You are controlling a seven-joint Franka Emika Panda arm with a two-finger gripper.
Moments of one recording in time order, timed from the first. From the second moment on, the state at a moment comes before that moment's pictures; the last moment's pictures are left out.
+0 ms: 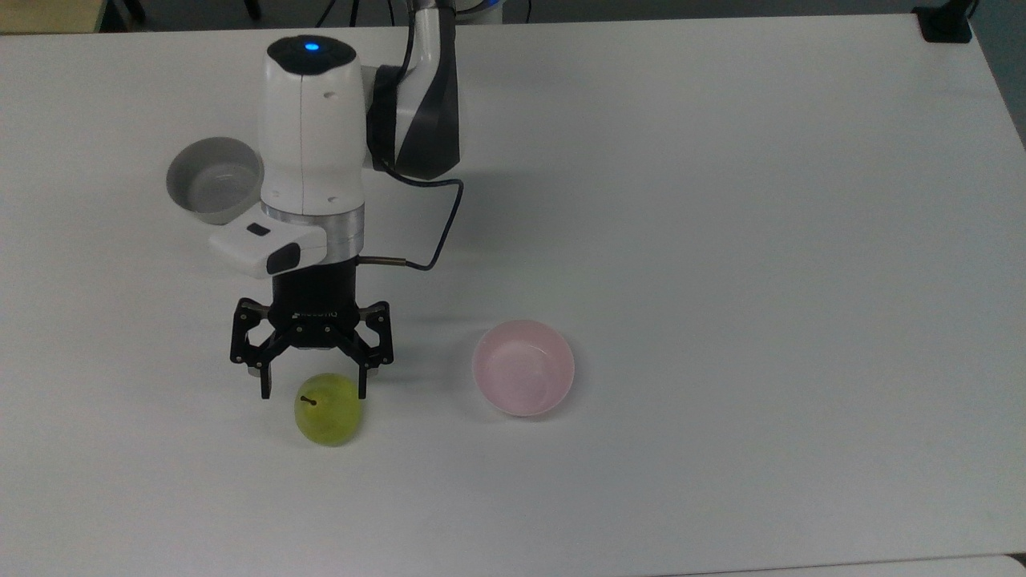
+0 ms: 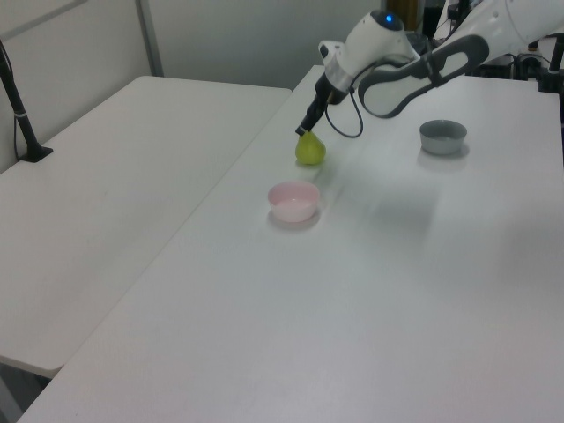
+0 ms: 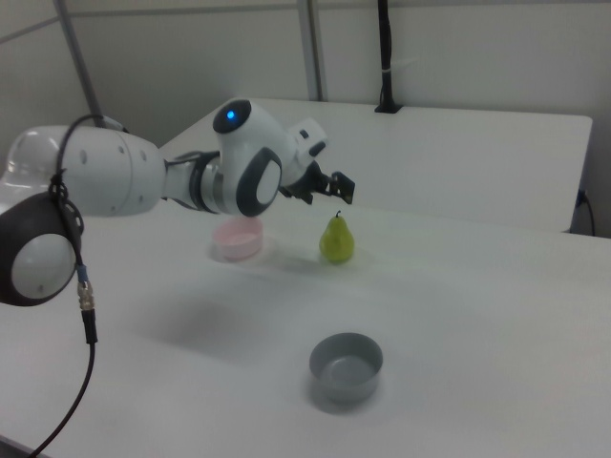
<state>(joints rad) -0.09 0.61 0.00 -1.51 -0.12 2.80 -0.13</state>
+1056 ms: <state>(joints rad) 0.10 0.13 0.01 -1.57 -0.09 1.80 -0.02</state>
